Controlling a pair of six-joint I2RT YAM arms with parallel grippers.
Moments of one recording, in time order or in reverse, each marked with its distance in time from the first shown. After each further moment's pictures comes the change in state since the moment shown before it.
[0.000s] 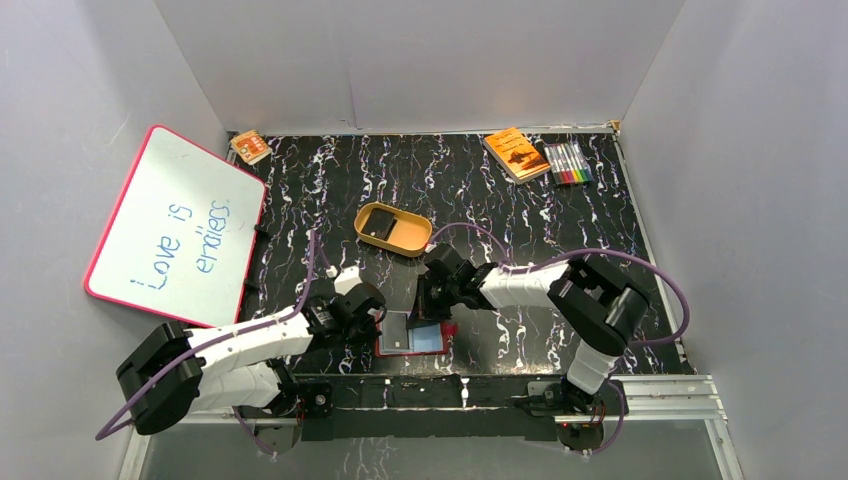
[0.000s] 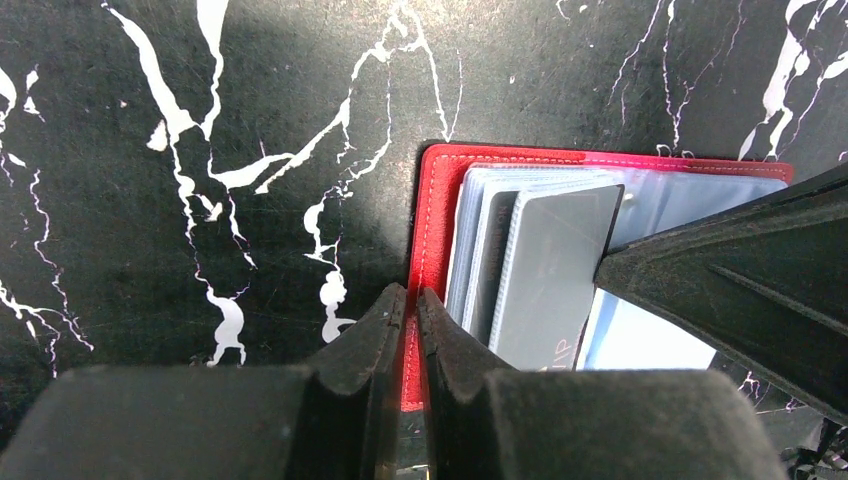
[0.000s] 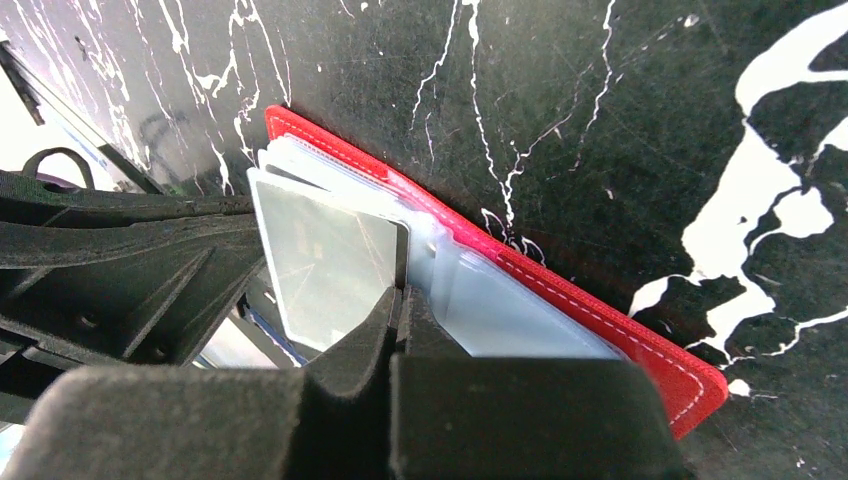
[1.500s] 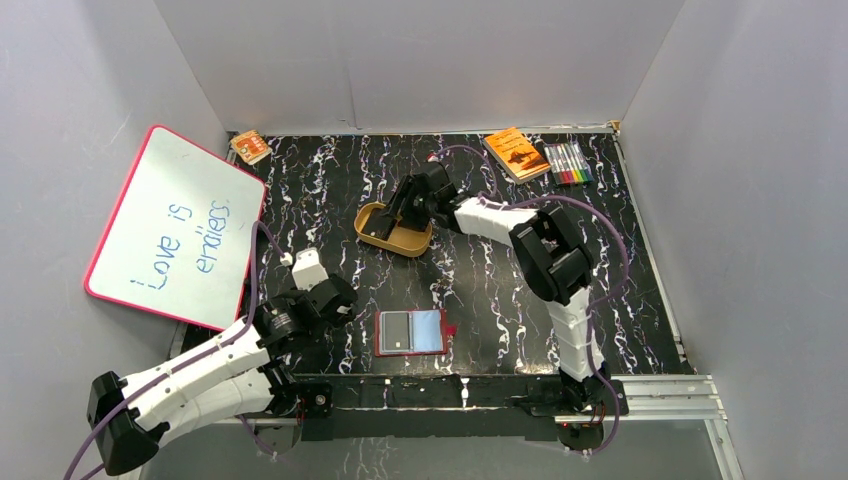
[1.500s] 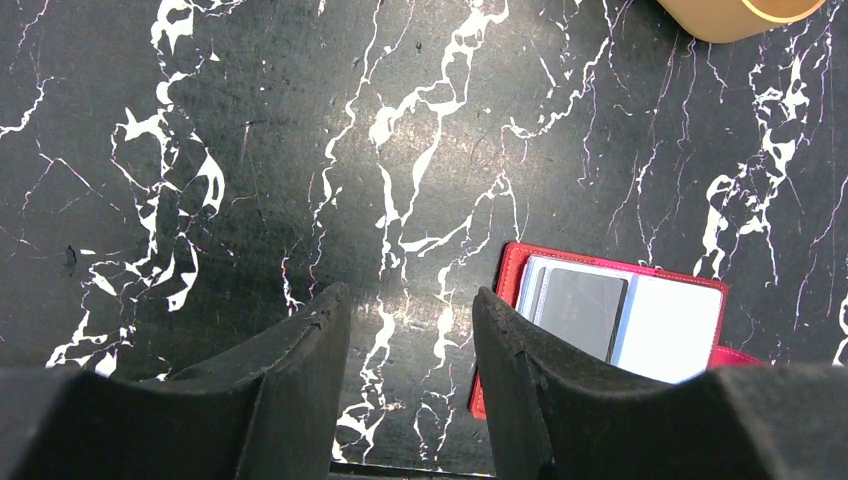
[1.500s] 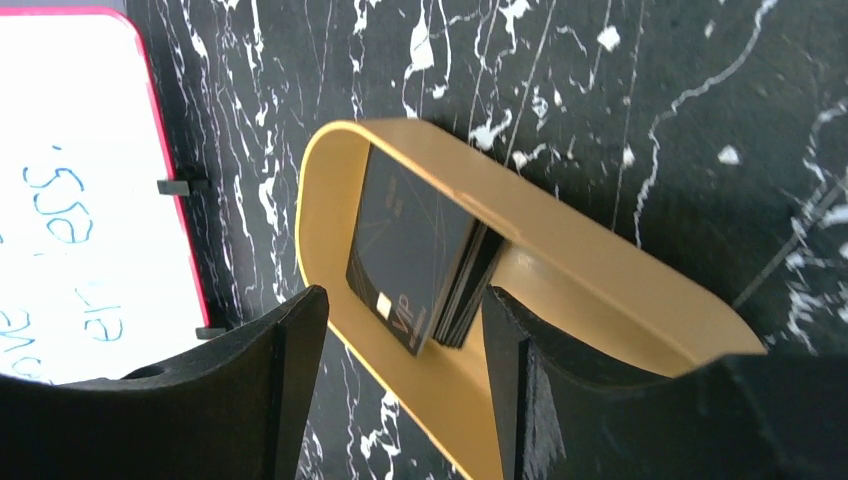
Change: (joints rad) left arm 0.027 -0.323 0.129 -0.387 -0.337 0.018; right arm -0.256 0.410 0.680 -0.015 0.199 0.058
